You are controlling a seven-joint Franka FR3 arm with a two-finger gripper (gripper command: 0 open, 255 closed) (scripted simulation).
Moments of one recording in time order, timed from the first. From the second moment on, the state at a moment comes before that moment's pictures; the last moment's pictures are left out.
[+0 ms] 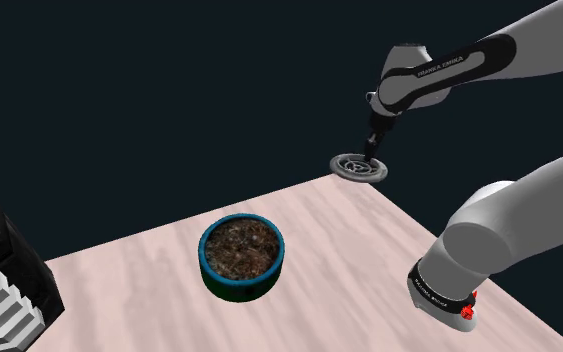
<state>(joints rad) -0.08 -0.43 -0.42 -2.62 -0.27 2.23 -0.49</state>
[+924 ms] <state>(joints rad) -0.06 -0.59 -0.28 -2.61 -0.25 2.09 -0.36</state>
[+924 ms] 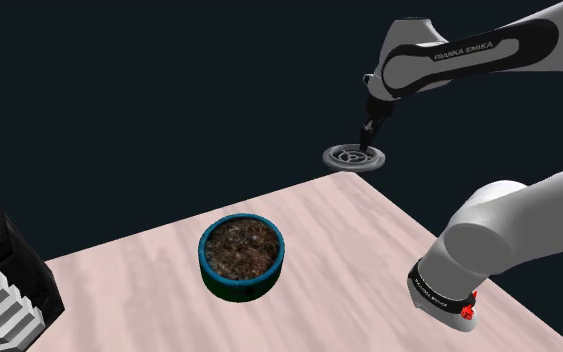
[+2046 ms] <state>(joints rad) 0.16 -0.64 0.09 -2.62 -0.03 2.01 0.07</state>
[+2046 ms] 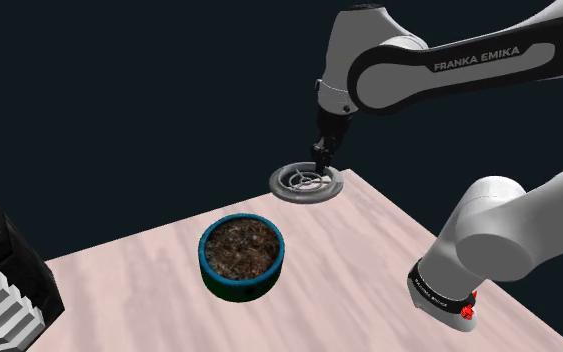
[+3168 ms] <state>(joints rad) 0.27 -0.37 0.39 -2.39 0.06 2.04 0.43</state>
